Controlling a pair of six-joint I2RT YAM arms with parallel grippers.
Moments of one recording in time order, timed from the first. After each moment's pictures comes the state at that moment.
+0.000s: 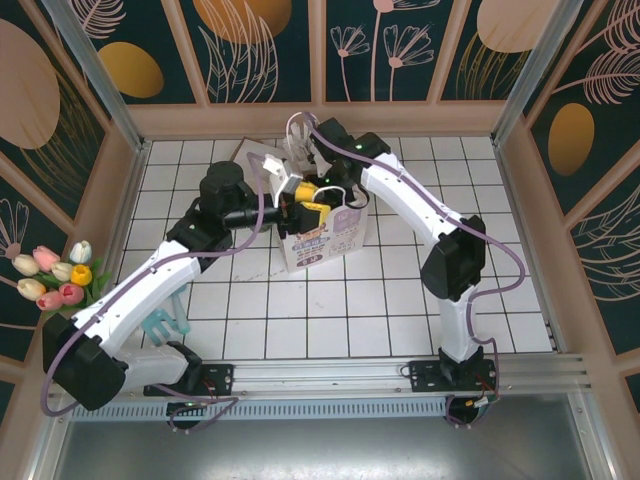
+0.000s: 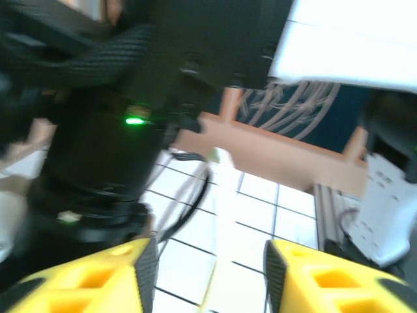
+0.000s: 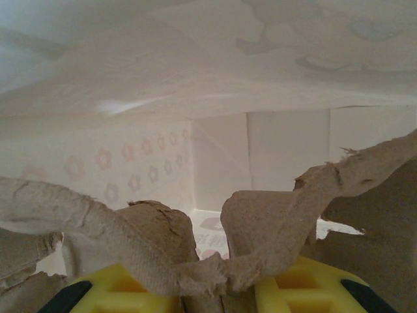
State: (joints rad) left arm -0.60 1.25 1.09 0.00 0.77 -0.10; right arm 0.68 2.02 2.06 -1.19 -0.24 0.42
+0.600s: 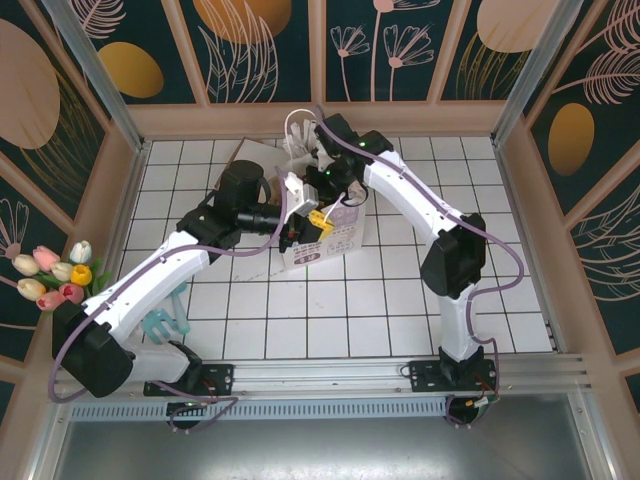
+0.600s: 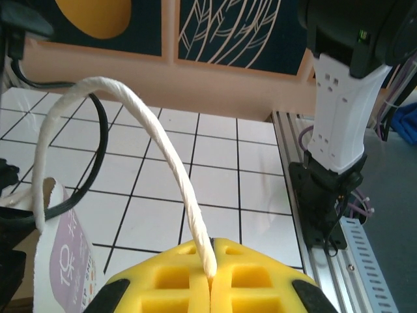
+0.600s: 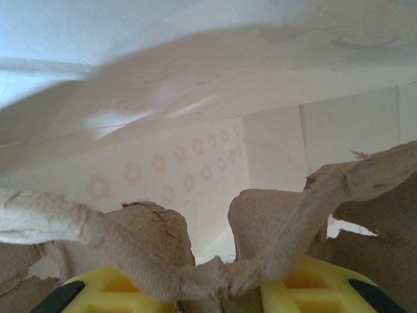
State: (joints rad) left arm -0.62 1.32 1.16 -0.29 0.88 0.23; right arm 0.65 2.03 2.06 -1.11 -0.41 0.62
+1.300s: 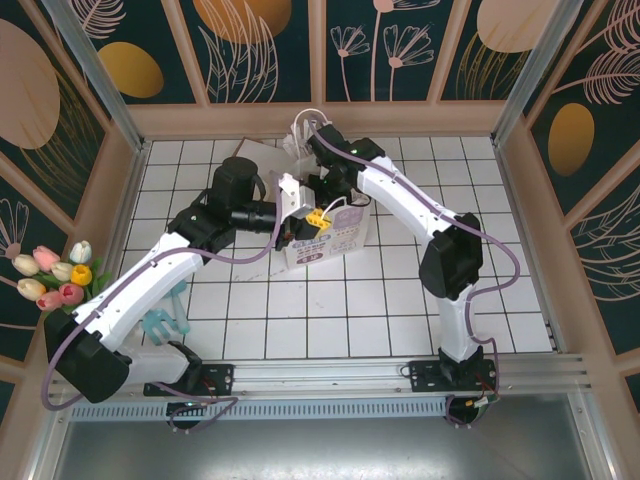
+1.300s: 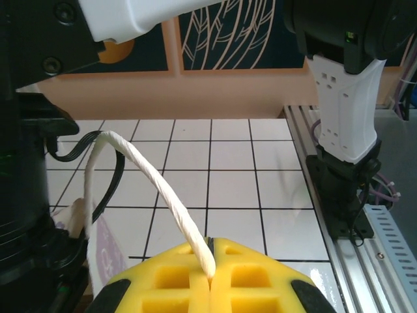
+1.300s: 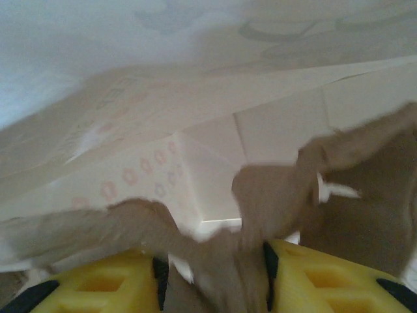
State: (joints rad) left arm -0.62 1.29 1.20 -0.33 0.85 0.35; right arm 0.68 2.03 2.00 -1.14 -0.16 0.66
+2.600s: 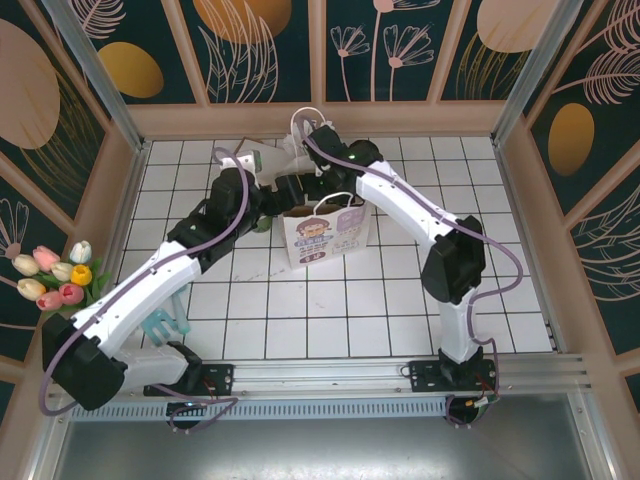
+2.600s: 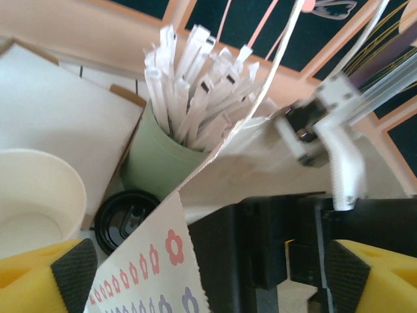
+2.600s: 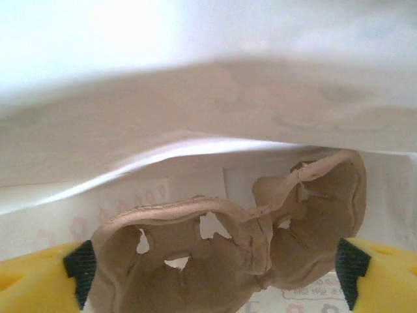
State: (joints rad) left arm -0.62 1.26 1.10 -0.27 -0.15 -0.66; right arm 0.72 1.98 1.94 -0.99 -0.02 0.50
